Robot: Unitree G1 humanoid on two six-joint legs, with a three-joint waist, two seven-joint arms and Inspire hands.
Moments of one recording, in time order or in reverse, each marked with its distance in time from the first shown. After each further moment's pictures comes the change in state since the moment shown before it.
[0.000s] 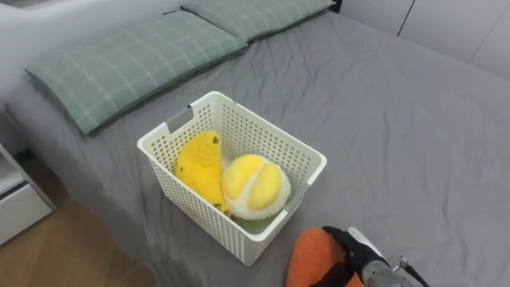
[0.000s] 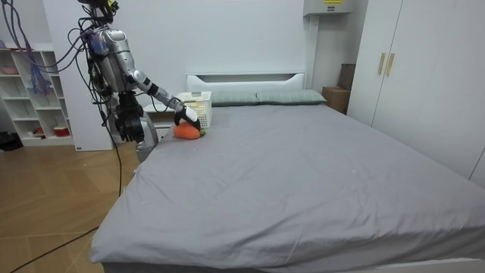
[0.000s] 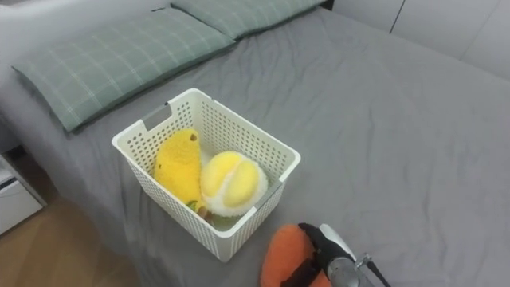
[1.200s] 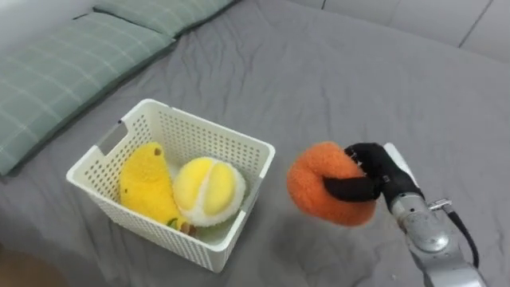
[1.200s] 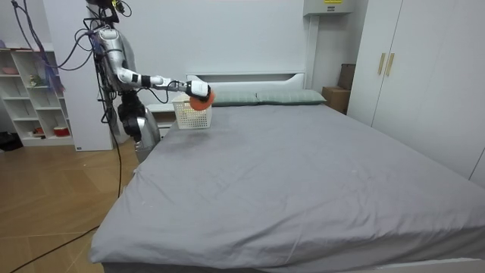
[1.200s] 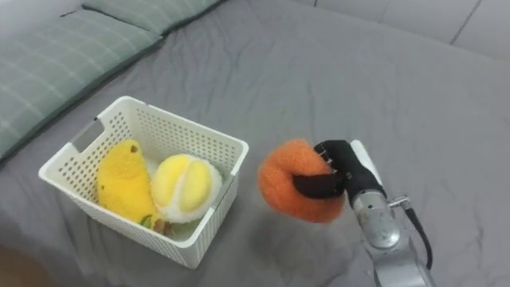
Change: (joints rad) left arm -0.127 0.005 0.114 0.074 -0.001 -0.084 -0.005; right arm 0.028 -0.092 -0.270 -0.583 0.197 -0.036 -0.011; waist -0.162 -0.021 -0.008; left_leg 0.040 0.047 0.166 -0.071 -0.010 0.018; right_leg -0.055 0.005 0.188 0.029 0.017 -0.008
